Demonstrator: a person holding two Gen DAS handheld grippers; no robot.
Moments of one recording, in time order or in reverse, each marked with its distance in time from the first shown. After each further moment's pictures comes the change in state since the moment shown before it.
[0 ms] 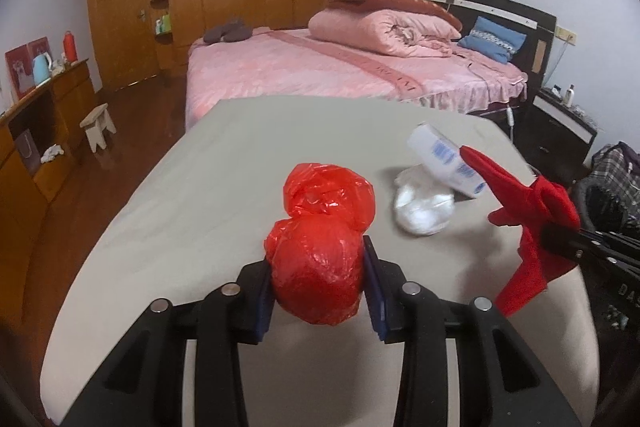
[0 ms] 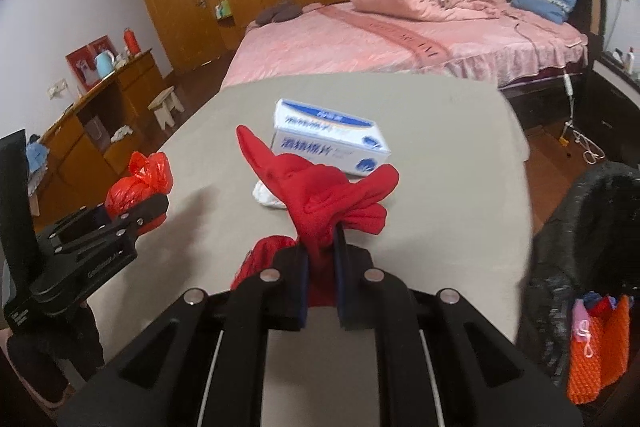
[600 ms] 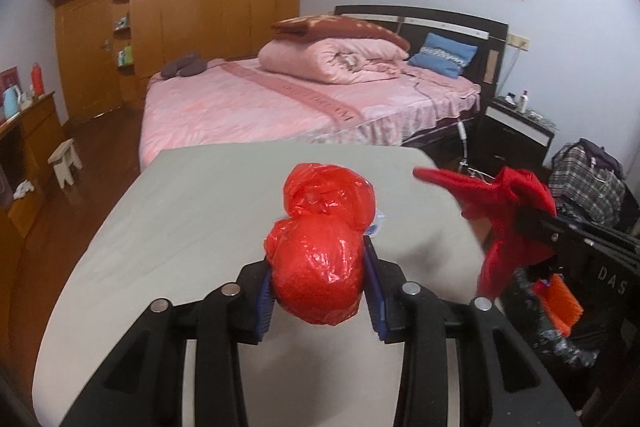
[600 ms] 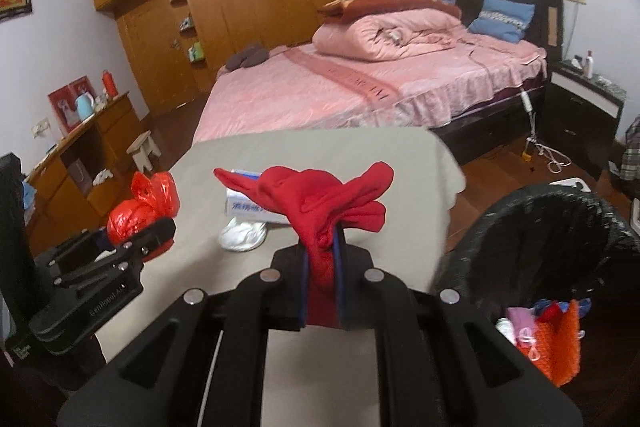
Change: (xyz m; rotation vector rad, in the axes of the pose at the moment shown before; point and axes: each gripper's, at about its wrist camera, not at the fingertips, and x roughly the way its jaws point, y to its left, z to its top) left arm -0.040 -0.084 0.032 0.081 -0.093 -0.127; right arm -0.072 -0.049 0.018 0.069 -0.147 -0.091
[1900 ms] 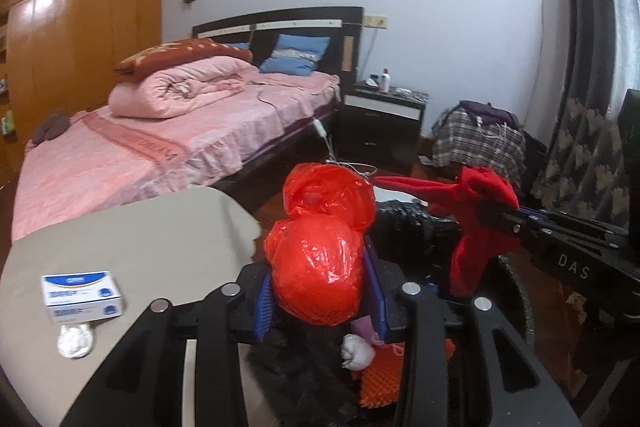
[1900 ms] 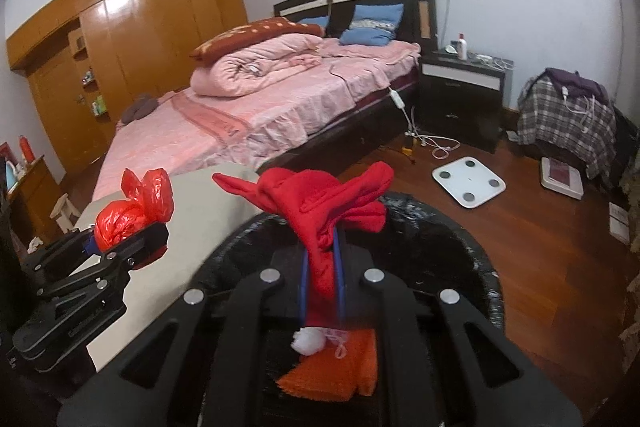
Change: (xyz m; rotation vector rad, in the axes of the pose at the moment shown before) left arm 0.027 -0.243 0.028 0.259 -0.030 -0.391; right arm -0.097 -0.206 -0.022 0.201 -0.088 -0.321
